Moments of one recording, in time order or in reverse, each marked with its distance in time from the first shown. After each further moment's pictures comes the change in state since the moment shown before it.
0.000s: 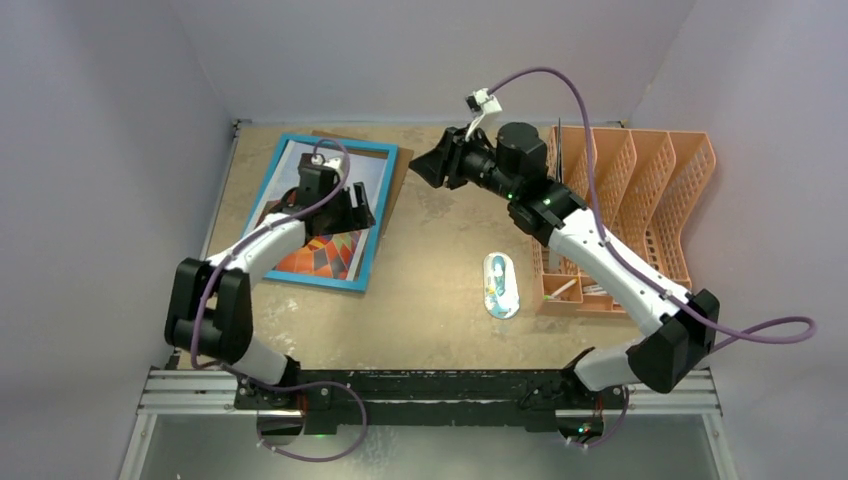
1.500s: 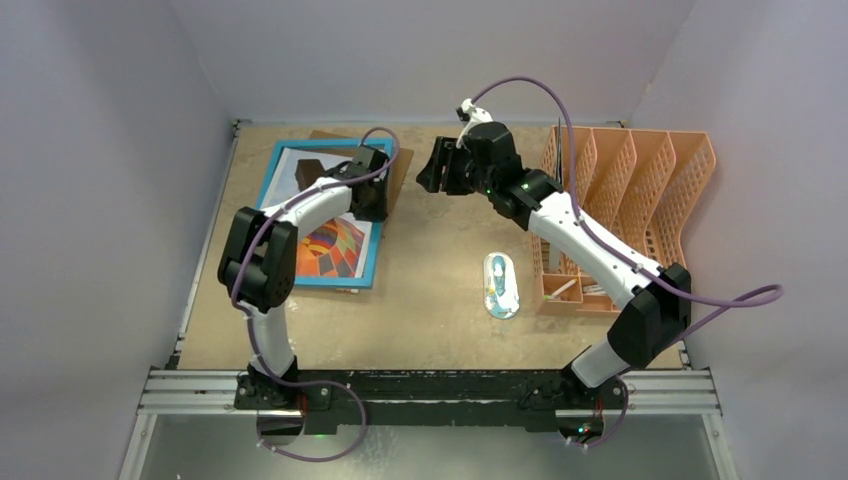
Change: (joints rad) left arm -0.167 0.417 0.406 -0.228 -0.237 0.035; right arm 0.001 0.157 0.083 -0.282 0.240 0.060
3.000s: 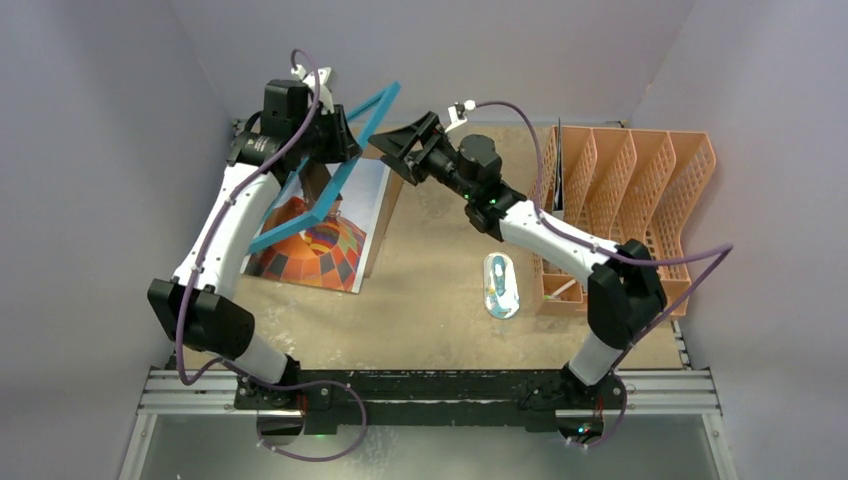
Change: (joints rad) left arm 0.175 -0.361 0.295 -0.216 0.294 0.083; right arm 0.046 0.100 -0.182 0.822 -0.190 0.716
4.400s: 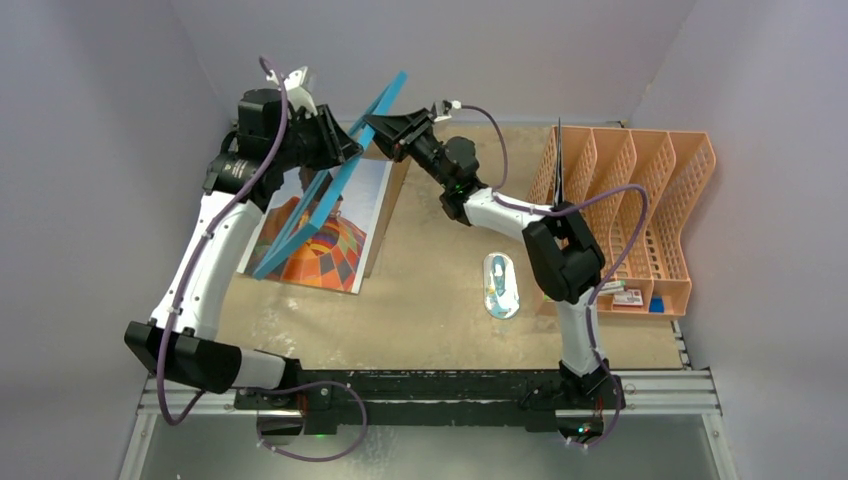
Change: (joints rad) left arm 0.003 -0.169 -0.084 0.062 0.106 -0.181; right arm -0.046 0.431 0.230 0.477 -0.010 0.343
